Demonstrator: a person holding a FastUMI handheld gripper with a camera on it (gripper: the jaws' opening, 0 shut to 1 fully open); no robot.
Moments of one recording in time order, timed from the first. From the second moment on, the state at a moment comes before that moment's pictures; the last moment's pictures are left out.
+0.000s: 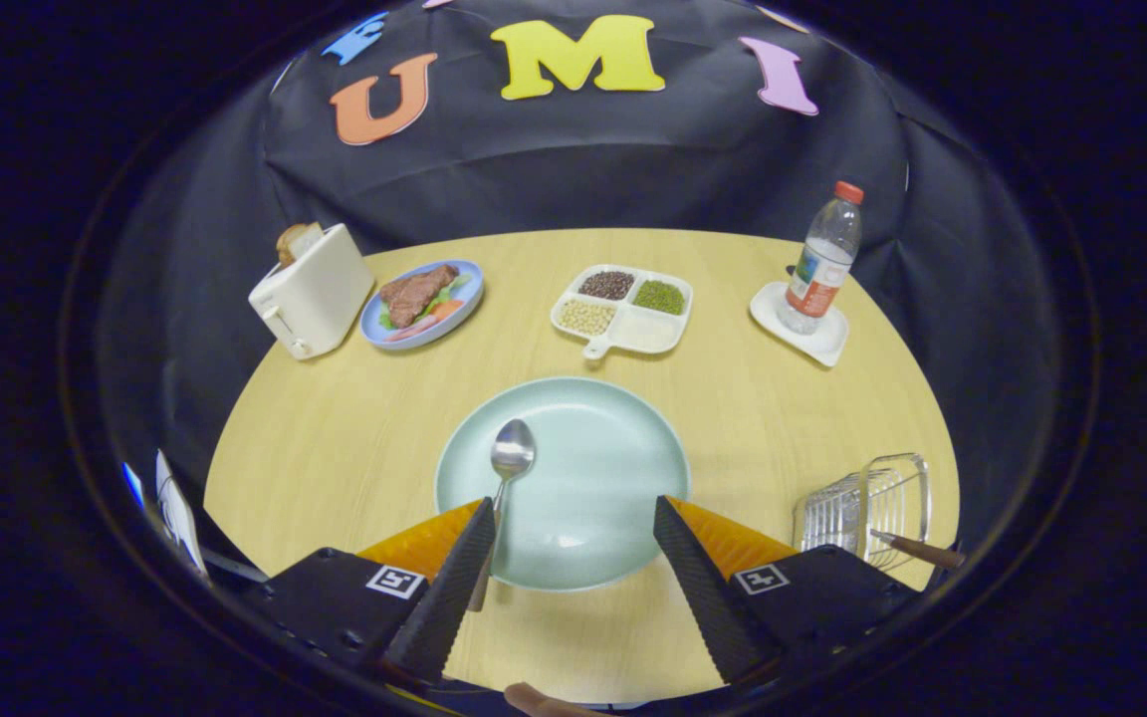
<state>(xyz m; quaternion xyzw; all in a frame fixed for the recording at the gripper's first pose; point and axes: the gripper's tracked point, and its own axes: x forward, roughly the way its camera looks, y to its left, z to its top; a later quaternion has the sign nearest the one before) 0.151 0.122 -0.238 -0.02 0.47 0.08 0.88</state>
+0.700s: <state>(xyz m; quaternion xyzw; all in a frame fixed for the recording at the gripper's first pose) 0.160 0.177 -0.313 -0.02 0.53 0.08 0.84</state>
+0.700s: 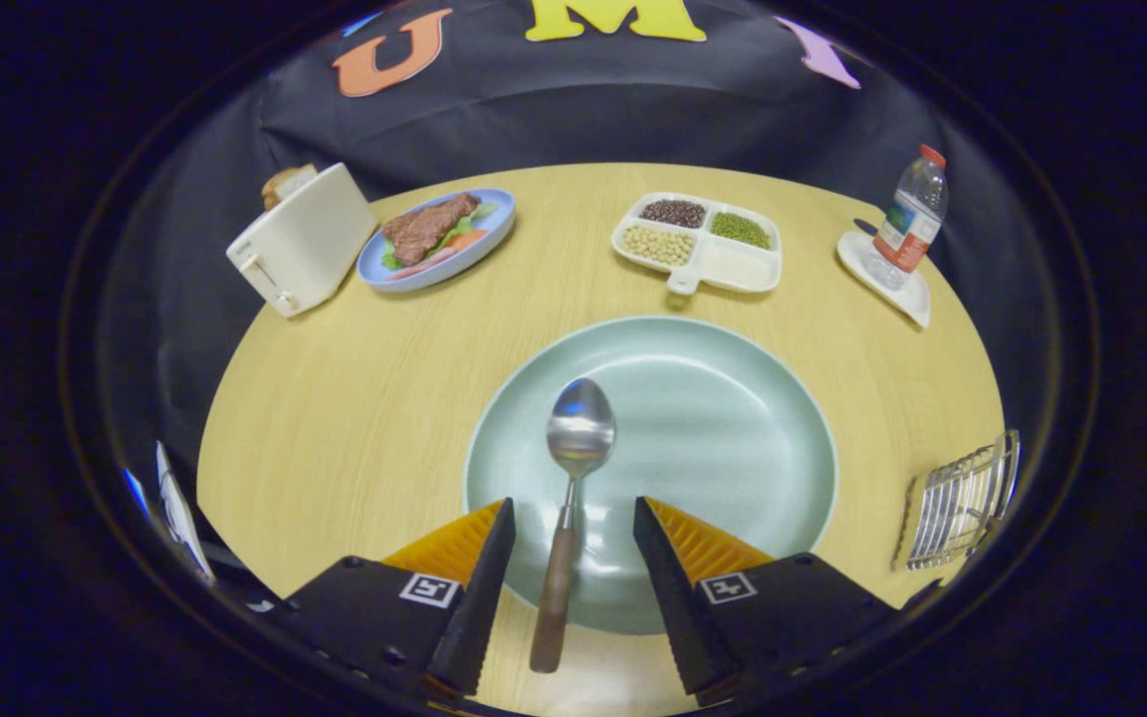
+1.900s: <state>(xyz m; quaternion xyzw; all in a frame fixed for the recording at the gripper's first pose) 0.132 0.144 -0.271 0.01 0.54 0.02 0.84</state>
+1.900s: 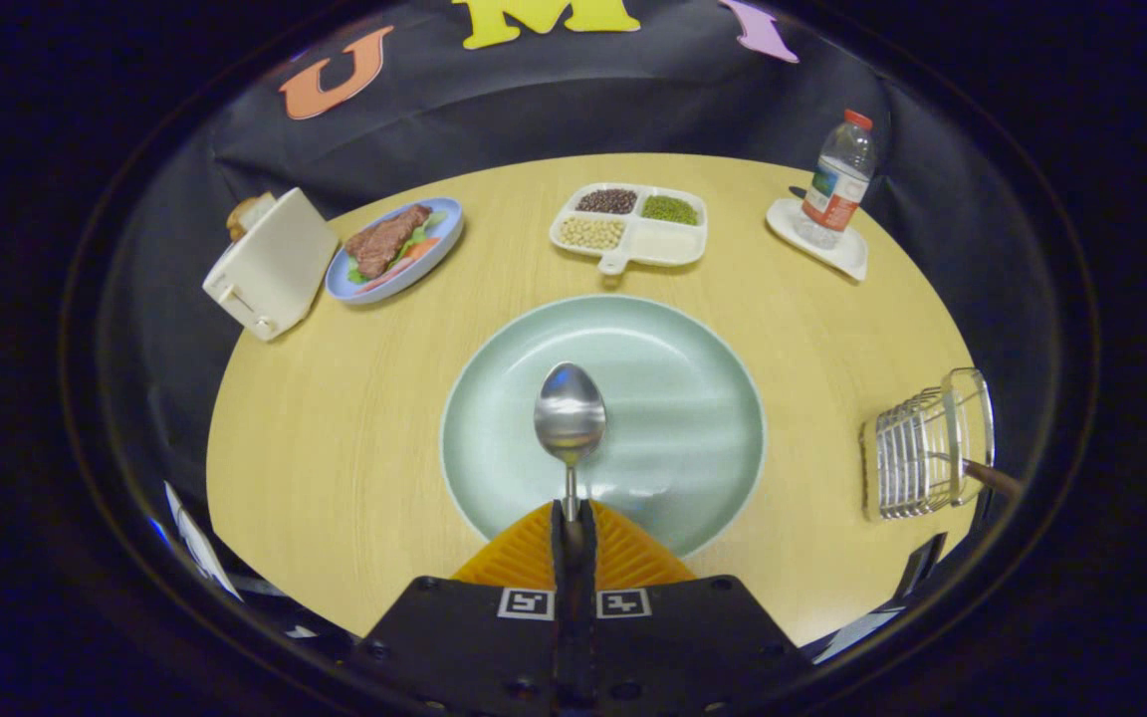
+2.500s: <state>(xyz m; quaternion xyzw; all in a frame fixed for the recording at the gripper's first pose) 0.087 0.043 -0.188 0.02 0.48 0.02 0.88</state>
